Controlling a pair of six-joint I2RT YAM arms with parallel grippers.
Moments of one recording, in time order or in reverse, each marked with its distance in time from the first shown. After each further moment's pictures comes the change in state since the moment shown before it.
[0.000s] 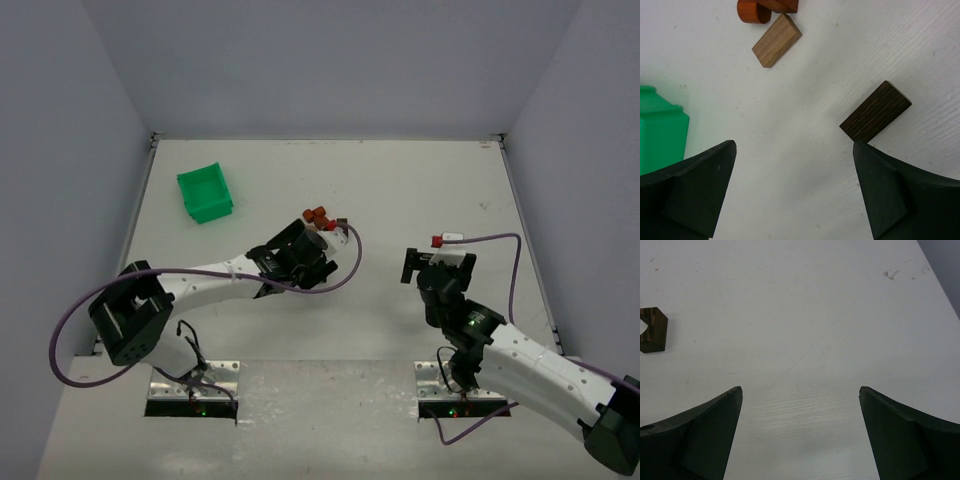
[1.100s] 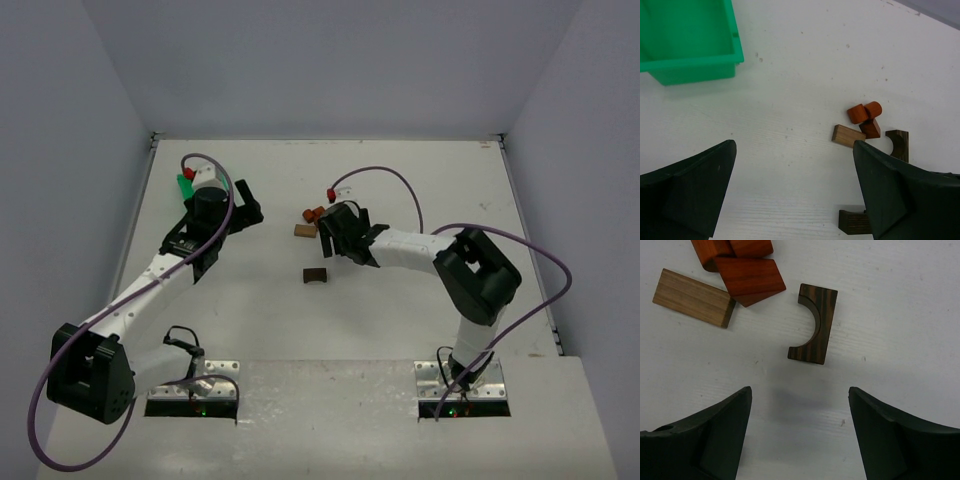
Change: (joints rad) left arm 0.590 -0.352 -0.094 0.112 0.194 -0.726; right arm -0.020 1.162 0.751 0.028 -0.468 0.044
